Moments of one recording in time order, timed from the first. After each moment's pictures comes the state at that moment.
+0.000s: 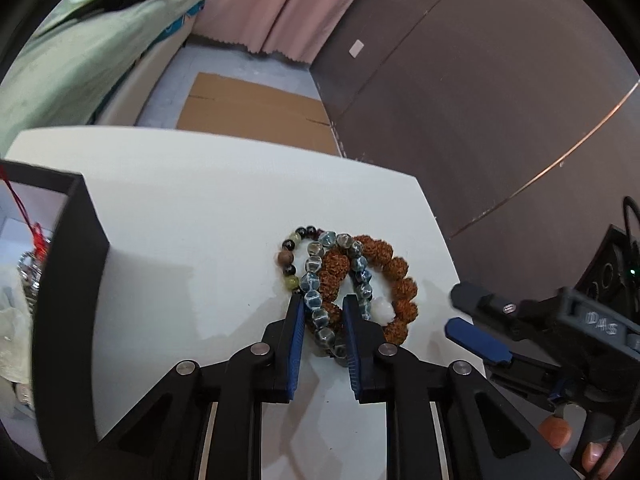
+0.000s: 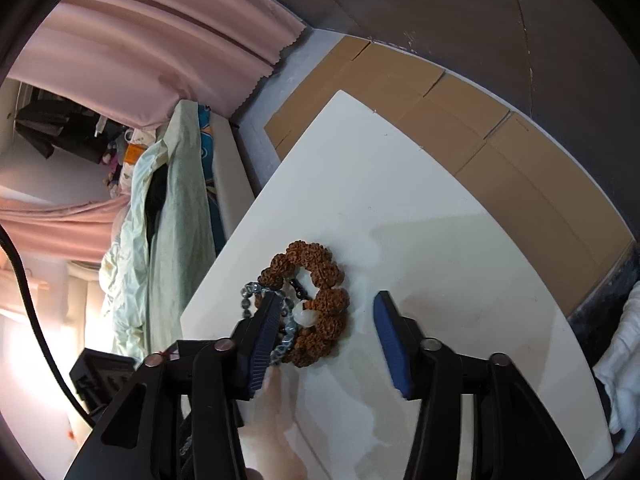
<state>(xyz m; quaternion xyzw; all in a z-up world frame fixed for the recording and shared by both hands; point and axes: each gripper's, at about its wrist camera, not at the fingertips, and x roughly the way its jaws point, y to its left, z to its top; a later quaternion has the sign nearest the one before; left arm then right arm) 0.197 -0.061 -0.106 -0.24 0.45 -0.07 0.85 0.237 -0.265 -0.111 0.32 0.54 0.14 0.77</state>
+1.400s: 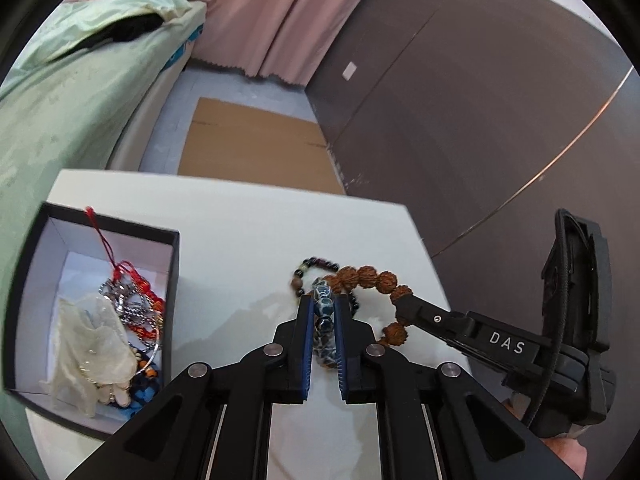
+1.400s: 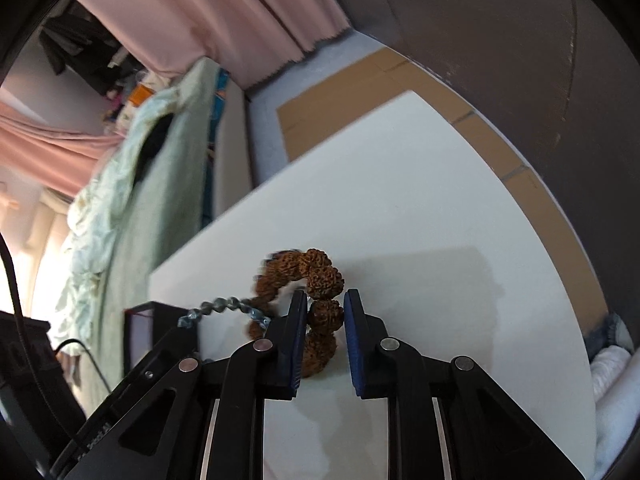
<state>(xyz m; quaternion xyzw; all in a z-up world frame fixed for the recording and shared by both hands) 0.173 -0.027 -0.059 -0.23 0.42 -0.08 0.87 0.223 -0.222 -0.081 0.20 0.51 0.17 0.82</state>
